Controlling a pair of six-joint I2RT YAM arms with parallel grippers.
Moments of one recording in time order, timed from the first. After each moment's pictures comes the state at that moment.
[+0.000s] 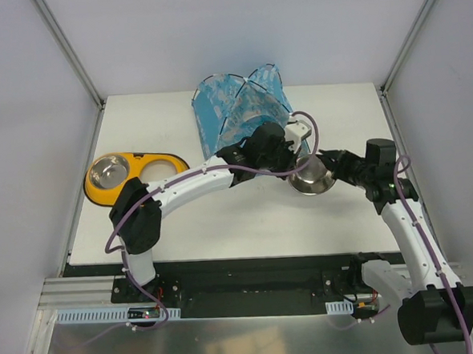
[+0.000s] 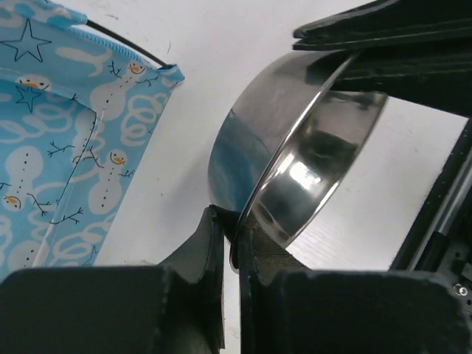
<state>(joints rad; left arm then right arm) -0.94 1.82 1.53 -0.26 0.17 -0.14 0.06 0.93 0.78 -0.52 -0.30 2.11</state>
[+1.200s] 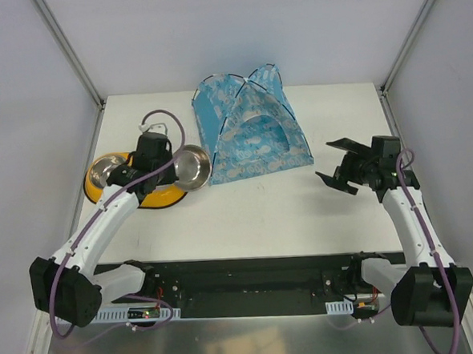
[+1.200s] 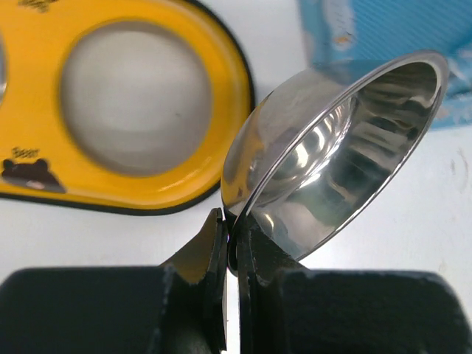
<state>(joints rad) -0.42 1.15 1.00 -0.64 -0.19 -0.37 -0.04 1.02 0.82 -0.60 -0.40 1.93</state>
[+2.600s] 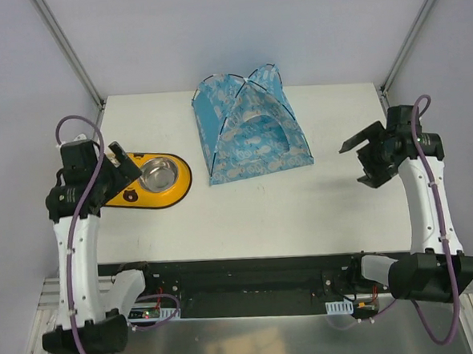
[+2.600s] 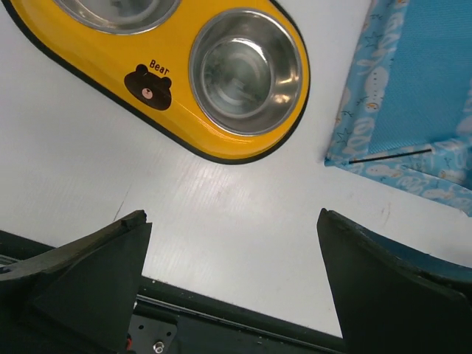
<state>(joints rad) 0.13 0.96 1.16 -1.02 0.04 -0.53 -0.10 1.20 1.27 -1.13 -0.11 0.96</state>
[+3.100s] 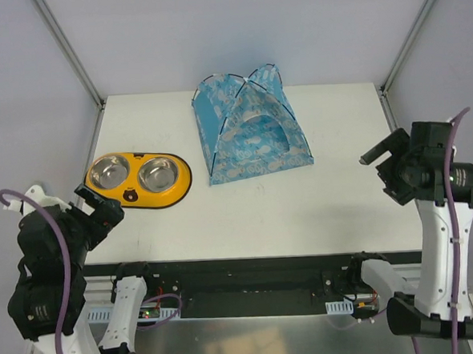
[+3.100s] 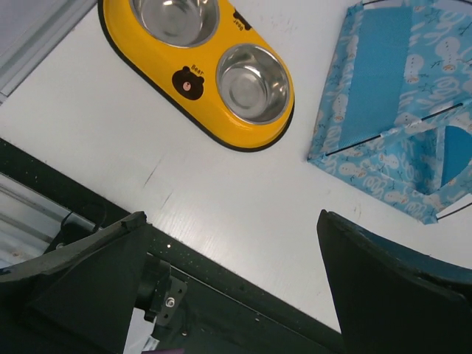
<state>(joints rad) 0.13 0.59 1.47 -1.44 -0.08 -0.58 -0.09 1.00 1.47 -1.39 0.06 0.82</state>
